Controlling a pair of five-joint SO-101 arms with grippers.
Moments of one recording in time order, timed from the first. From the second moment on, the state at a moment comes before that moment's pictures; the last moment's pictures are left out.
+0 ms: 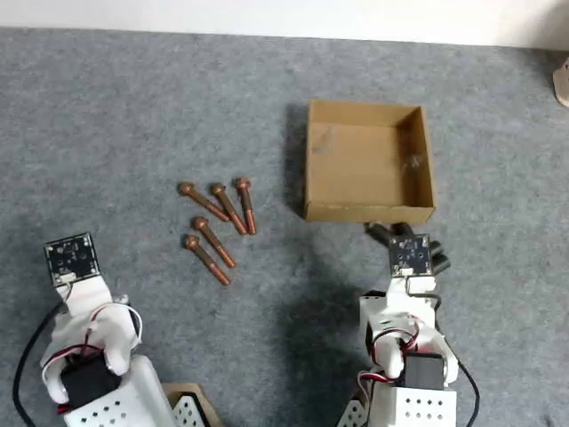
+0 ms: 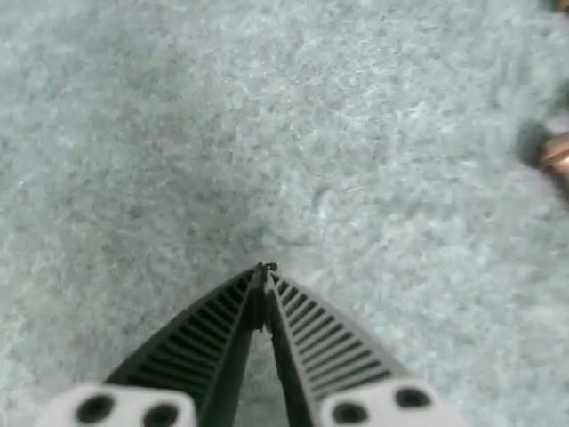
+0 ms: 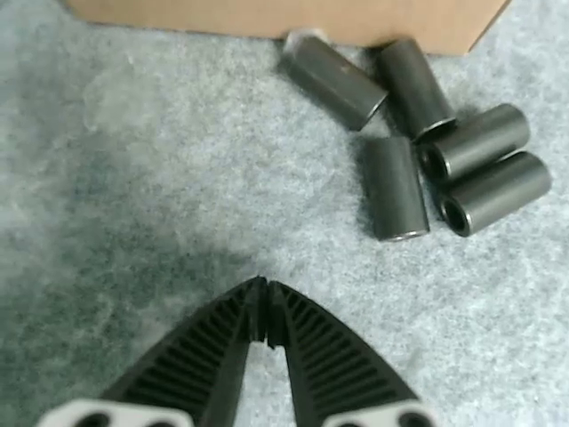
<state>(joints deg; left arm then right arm) -33.0 -104.2 84.5 82.6 -3.4 0.7 -104.3 96.0 68.1 9.2</state>
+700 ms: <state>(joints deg) -15.3 -58.0 64.6 77.7 16.8 0.7 -104.3 96.0 68.1 9.2</state>
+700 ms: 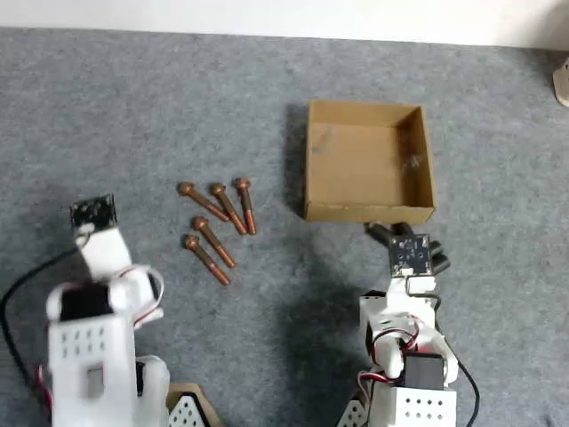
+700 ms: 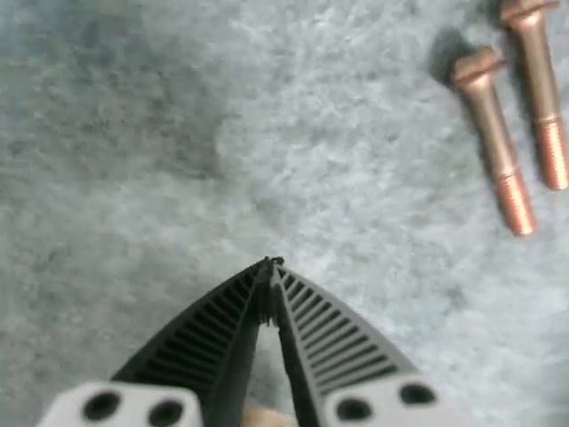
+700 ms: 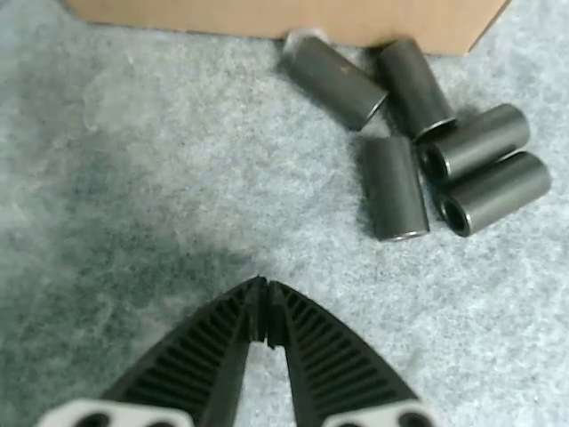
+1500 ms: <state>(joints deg) 0.7 -11.6 37.8 65.7 56.7 0.7 -104.3 96.0 68.1 9.2</state>
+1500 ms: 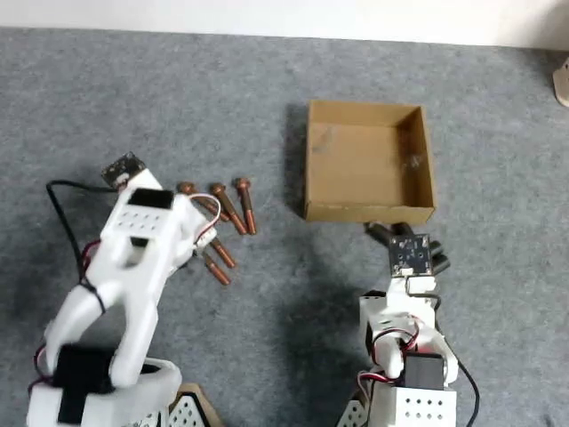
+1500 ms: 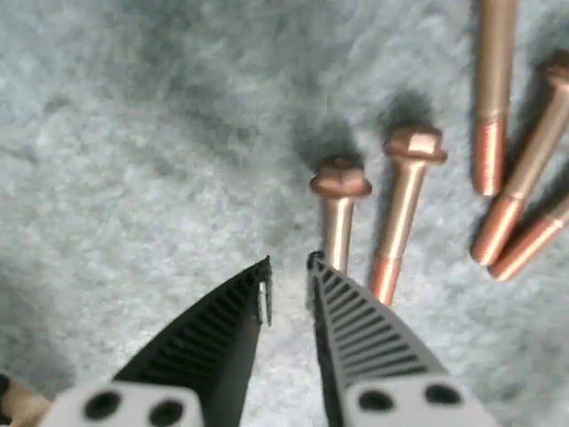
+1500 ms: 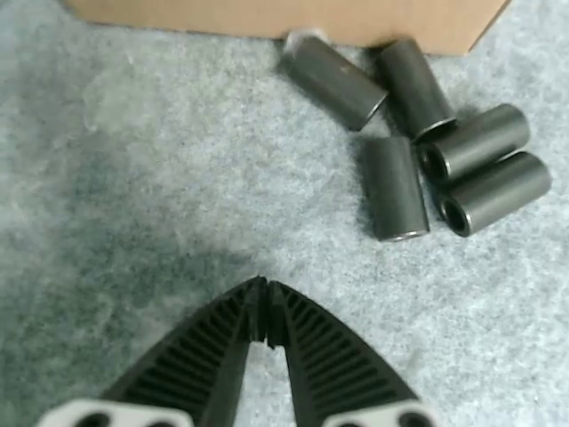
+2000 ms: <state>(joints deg) 0.7 4.9 31.0 65.5 56.7 0.7 -104.3 96.0 68.1 9.2</state>
